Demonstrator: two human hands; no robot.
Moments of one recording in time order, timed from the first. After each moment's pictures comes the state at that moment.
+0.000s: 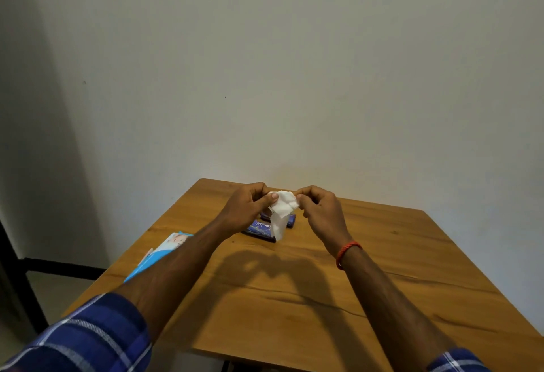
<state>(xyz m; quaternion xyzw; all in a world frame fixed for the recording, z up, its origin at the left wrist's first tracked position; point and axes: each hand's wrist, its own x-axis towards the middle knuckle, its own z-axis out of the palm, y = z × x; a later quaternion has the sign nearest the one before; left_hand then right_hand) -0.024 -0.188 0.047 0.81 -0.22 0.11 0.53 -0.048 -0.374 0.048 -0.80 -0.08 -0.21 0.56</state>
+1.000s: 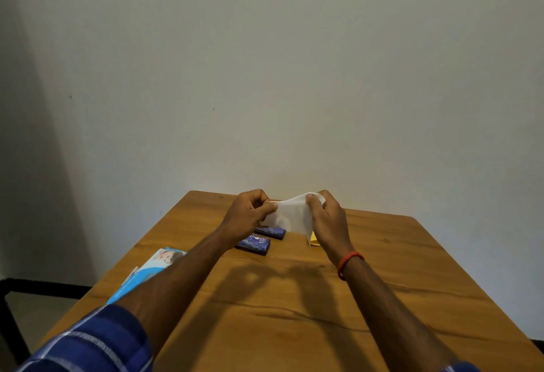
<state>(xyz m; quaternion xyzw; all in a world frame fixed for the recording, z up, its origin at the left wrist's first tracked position) -0.020 -0.217 0.056 0.79 -0.19 0.11 0.57 -0.044 -0.403 0.054 -0.78 -0.04 -0.27 0.56</state>
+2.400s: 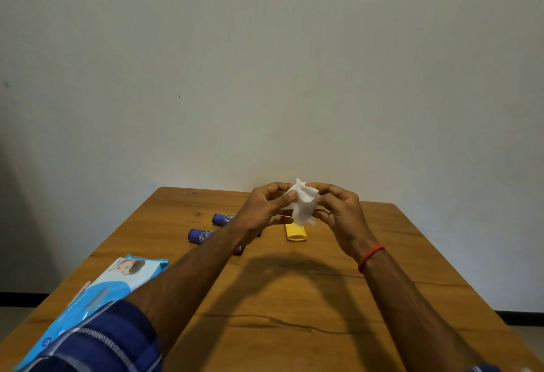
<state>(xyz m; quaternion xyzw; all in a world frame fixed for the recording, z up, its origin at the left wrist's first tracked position) 0.015 -0.300 0.052 0.67 -0.24 -0.08 0.70 -0.023 -0.483 0.051 -0.65 -0.07 -0.15 0.74</state>
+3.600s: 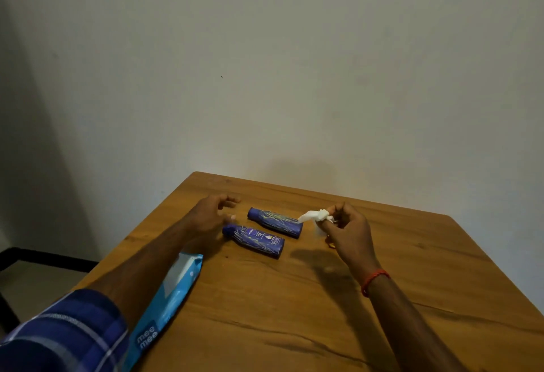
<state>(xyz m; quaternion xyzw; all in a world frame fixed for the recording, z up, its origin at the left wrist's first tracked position) 0.108 -0.107 -0.022 0.91 -0.09 -0.01 0.41 0.037 -0.421 -0.014 -0.79 -0.04 -0.20 0.57</state>
